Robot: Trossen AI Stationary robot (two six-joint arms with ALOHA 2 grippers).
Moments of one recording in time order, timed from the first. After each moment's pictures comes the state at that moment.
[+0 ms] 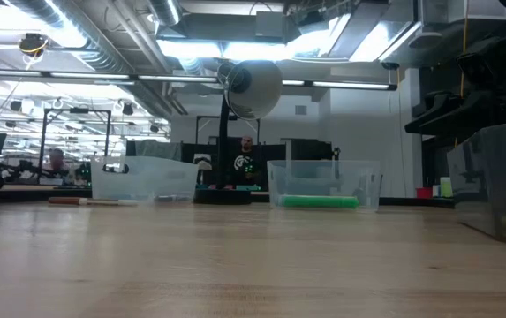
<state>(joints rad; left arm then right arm) -0.89 1.79 0.90 -0.29 0.56 -2.38 0.03 0.31 0.01 0.04 0.10 -0.26</state>
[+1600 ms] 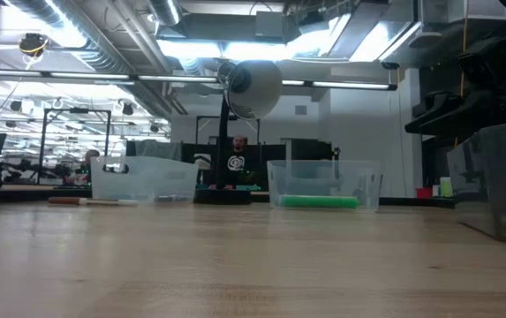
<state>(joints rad) -0.81 1.76 0.89 -0.18 0.33 -2.06 0.03 0.31 0.01 0.04 0.10 -0.26</state>
